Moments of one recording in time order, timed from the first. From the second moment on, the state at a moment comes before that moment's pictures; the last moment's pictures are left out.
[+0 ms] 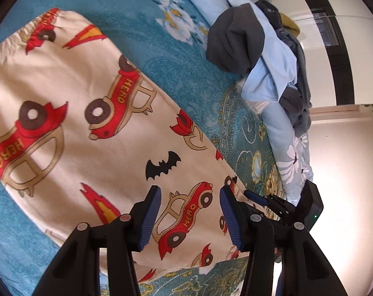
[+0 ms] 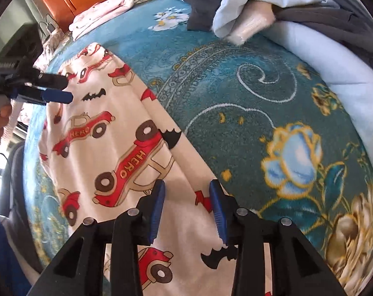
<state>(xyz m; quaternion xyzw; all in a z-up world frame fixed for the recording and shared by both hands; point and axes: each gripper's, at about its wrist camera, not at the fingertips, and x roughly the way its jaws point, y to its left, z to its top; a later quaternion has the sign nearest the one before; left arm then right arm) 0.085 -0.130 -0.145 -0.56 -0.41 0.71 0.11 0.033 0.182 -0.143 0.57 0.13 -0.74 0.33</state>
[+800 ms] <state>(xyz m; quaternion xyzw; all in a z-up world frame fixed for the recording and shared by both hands) 0.110 -0.155 -0.138 -0.54 -0.44 0.70 0.12 0.039 0.148 -0.133 0.55 0.26 -0.76 0.24</state>
